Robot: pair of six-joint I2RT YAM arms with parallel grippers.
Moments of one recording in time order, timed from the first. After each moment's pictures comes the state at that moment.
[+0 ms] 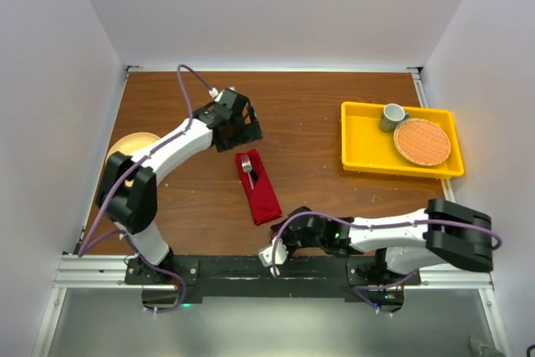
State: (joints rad) left arm -0.54 1.73 1.33 -0.59 -0.14 -0.79; right arm 1.28 1.32 0.40 0.24 -0.03 -1.03
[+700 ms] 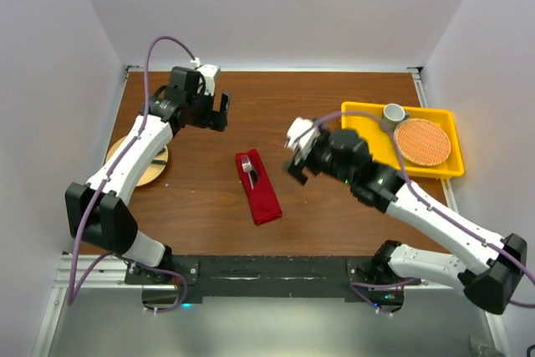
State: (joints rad) left arm -0.30 1.51 1.38 -0.66 0.01 -0.07; right arm 0.86 1.03 0.91 -0.26 0.00 -0.37
